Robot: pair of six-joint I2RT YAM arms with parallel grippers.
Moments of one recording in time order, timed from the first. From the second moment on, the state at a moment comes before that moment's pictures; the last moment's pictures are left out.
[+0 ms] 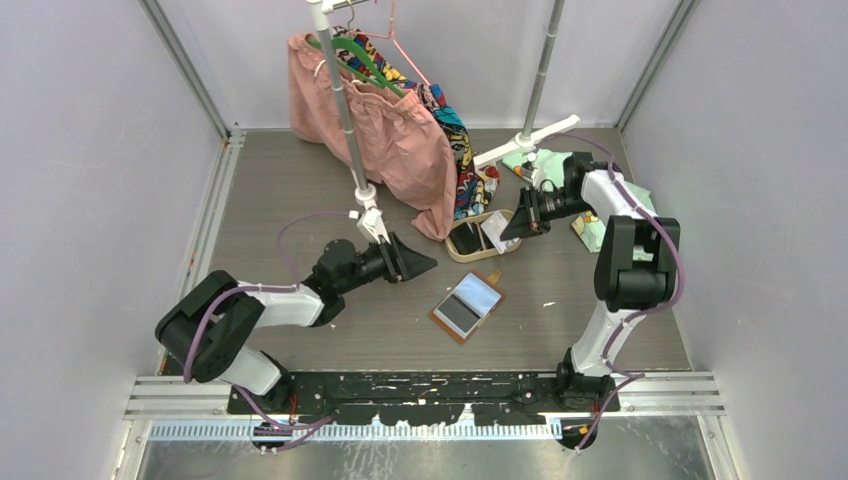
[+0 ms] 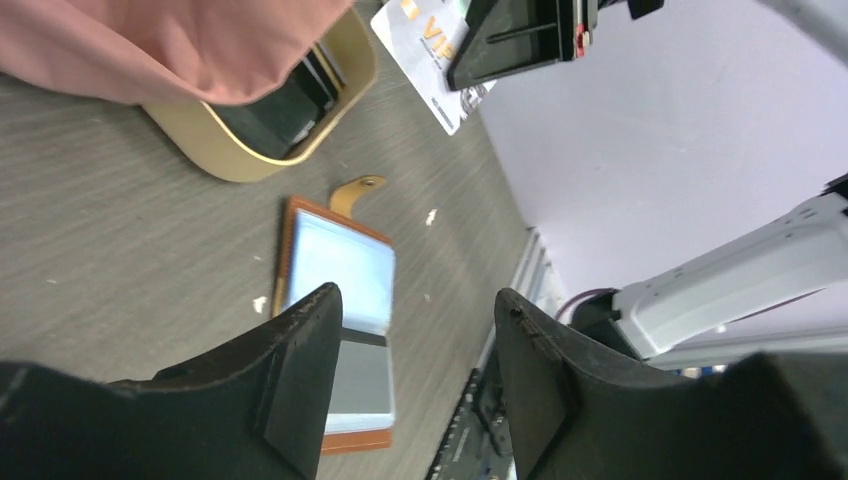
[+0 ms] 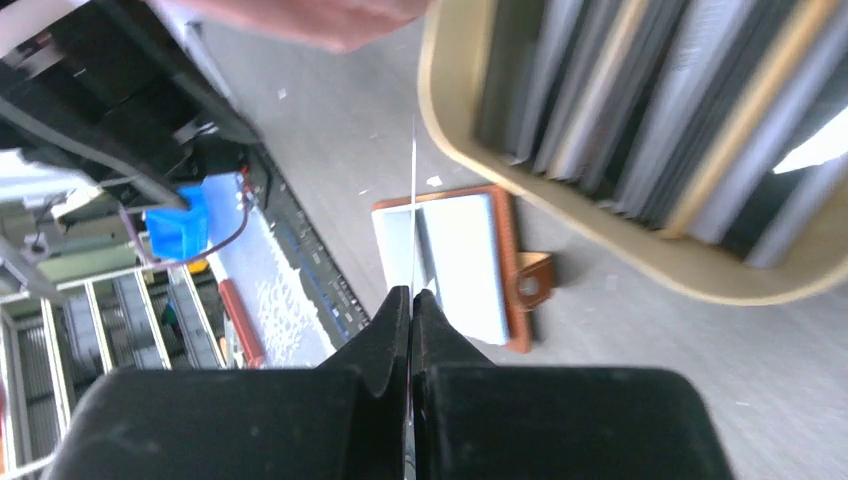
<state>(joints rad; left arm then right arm) -0.67 1.47 0.48 0.86 0.36 -0.91 -0.06 1.88 1.39 -1.00 -0.97 -0.28</state>
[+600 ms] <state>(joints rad) -0.82 1.60 0.47 1.35 0.28 -1.00 0.13 1.60 1.24 -1.51 -1.38 -1.10</state>
